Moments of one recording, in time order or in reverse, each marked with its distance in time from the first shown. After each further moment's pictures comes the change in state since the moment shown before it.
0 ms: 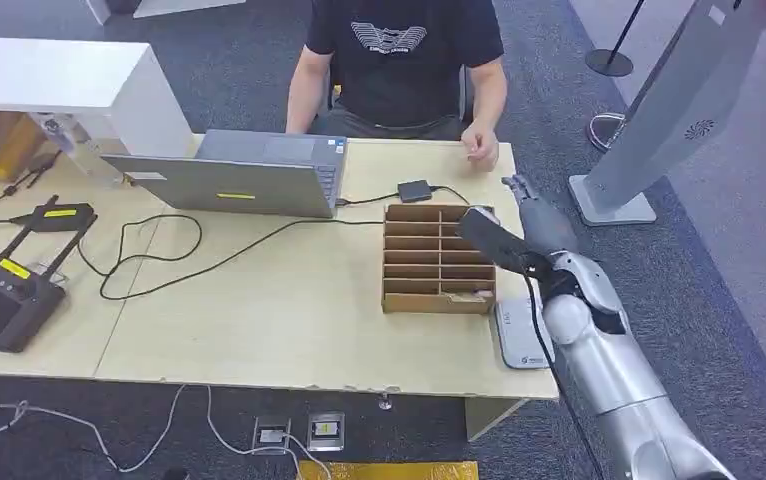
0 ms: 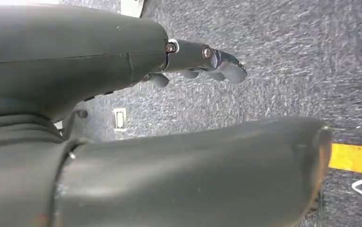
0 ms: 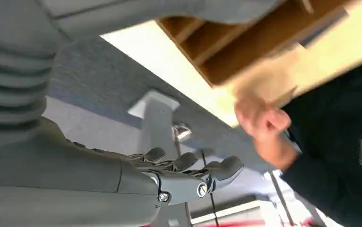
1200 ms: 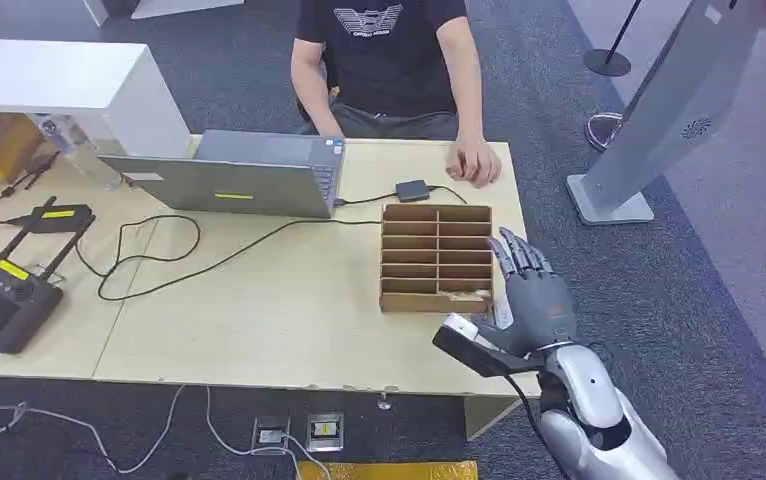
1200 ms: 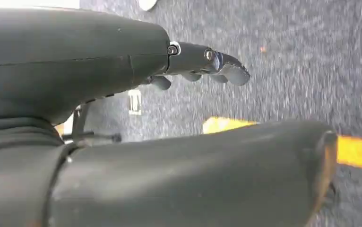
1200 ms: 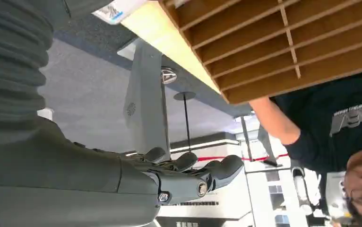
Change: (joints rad) left arm -0.002 -0.014 0.036 -0.001 0.048 0.015 0.087; right arm 0.321 -0.151 0.200 -0.369 0.265 -0.266 0.049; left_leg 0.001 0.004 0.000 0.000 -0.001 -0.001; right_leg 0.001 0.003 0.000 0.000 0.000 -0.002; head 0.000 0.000
